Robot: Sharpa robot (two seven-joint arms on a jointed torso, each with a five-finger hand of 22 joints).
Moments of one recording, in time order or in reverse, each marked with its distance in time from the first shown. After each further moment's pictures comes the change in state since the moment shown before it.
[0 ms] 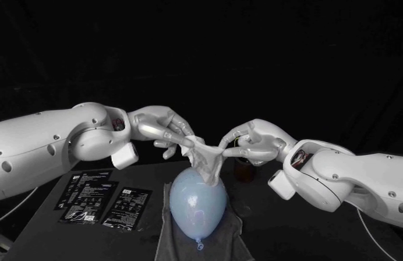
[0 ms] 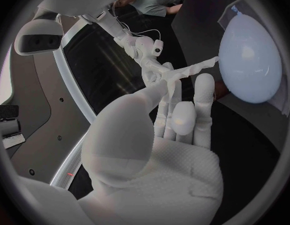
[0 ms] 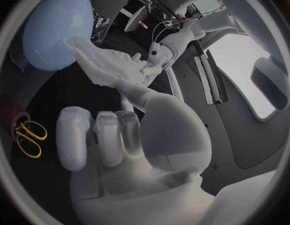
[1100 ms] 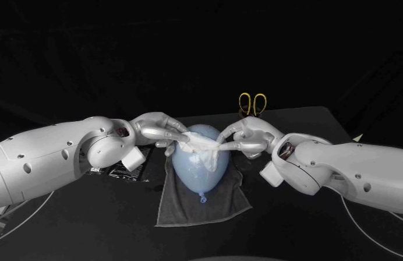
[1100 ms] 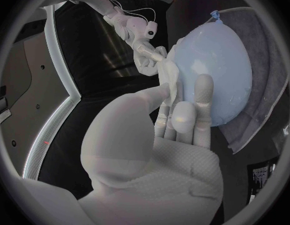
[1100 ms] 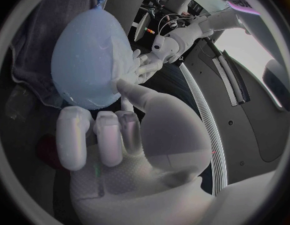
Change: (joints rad) left arm -0.241 -0.028 -0.034 -0.002 0.093 -0.240 -0.031; left_hand 0.033 -0.024 0.130 0.011 0.001 -0.082 0.035 -0.090 0.100 -0.054 0.024 0.072 0.015 -0.004 0.004 -0.007 -0.024 0.009 -0.008 0.007 0.009 -0.006; right arm -0.191 0.107 -0.020 -0.124 0.003 -0.014 -0.024; right_hand -0.008 0.000 0.001 -0.001 0.000 -0.003 -0.001 0.003 0.001 -0.001 -0.001 0.000 0.000 -0.002 0.002 0.000 0.000 0.000 0.000 0.000 -0.011 0.000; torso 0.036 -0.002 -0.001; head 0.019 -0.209
